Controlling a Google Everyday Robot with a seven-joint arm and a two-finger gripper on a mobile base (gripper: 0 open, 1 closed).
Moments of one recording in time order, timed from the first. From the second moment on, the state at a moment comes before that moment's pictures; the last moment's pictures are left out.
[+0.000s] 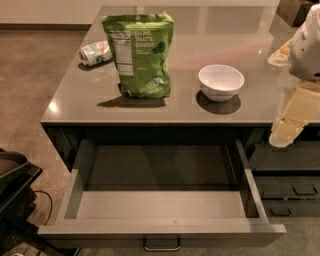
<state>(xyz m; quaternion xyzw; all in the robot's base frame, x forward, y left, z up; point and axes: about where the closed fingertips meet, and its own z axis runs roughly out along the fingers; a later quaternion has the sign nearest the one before) 0.438 -0.217 0.976 -0.60 0.78 -0.03 0.16</state>
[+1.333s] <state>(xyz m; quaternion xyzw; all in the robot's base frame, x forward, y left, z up) 0.548 -0.165 0.983 -0.64 0.74 0.02 0.22</state>
